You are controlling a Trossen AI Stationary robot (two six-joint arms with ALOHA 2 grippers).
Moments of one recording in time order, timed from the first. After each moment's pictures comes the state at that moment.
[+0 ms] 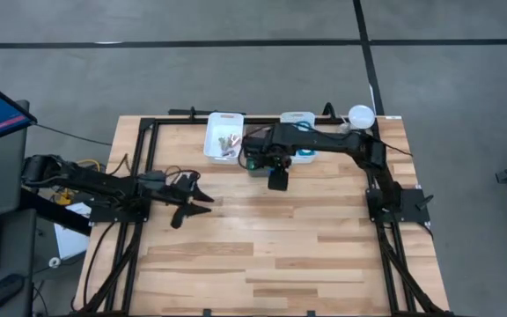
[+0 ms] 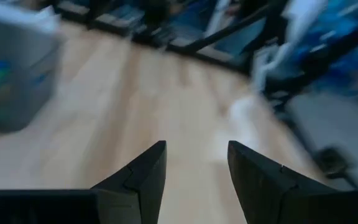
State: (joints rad) left arm 0.00 0.94 0.07 0.65 0.13 -0.30; right arm -0.20 2.12 1.92 -1.43 0.13 -0.05
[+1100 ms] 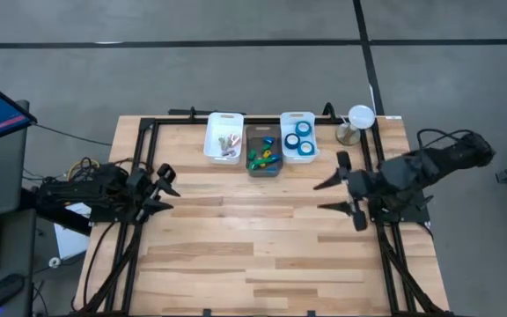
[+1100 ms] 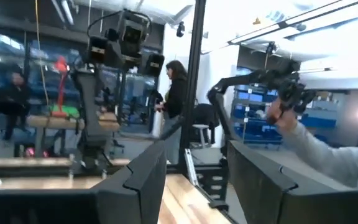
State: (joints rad) left arm -0.01 0.02 0.08 0.26 0.31 -0.21; right arm 0.41 1.01 1.23 -0.59 0.29 0.05
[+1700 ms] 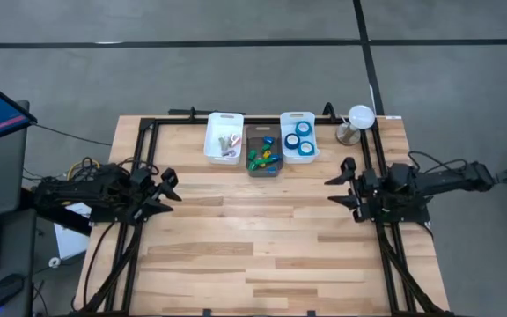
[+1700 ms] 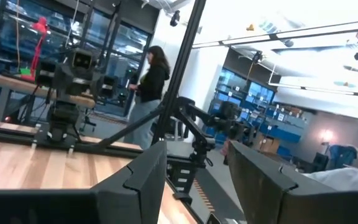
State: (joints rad) left arm -0.01 0.06 0.08 0.27 0.36 -0.42; right arm 0.18 0.31 0.19 0.25 0.07 0.04
